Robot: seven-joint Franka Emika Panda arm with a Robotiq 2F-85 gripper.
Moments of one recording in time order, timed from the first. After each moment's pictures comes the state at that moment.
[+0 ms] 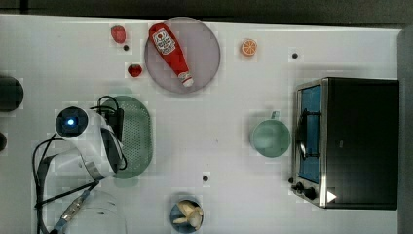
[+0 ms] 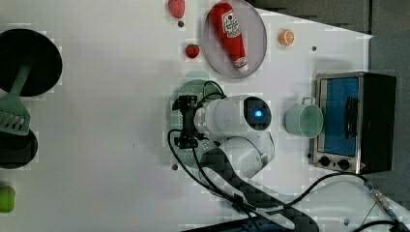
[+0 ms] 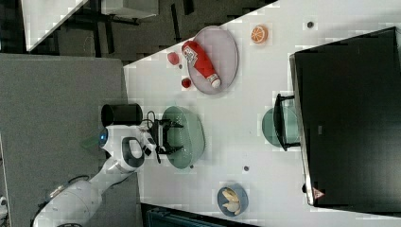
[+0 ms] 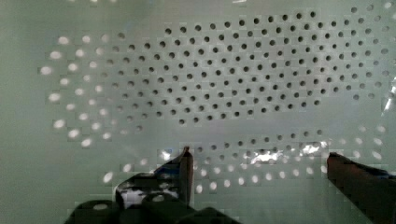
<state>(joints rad) 0.49 0.61 0.09 -2.04 0.13 1.04 1.27</state>
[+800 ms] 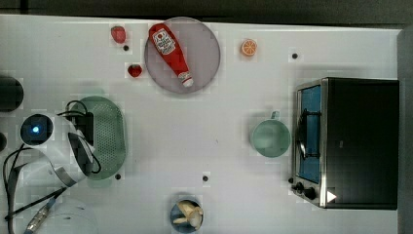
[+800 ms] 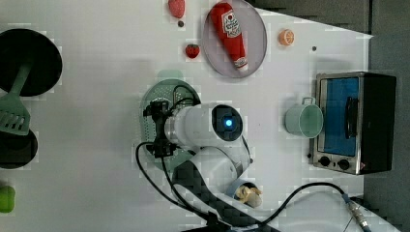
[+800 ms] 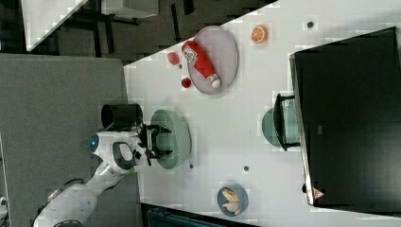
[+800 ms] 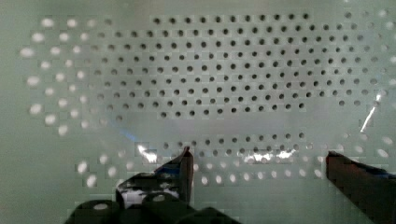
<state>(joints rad) 0.62 0.66 0.09 -1.94 0.17 1.01 1.27</state>
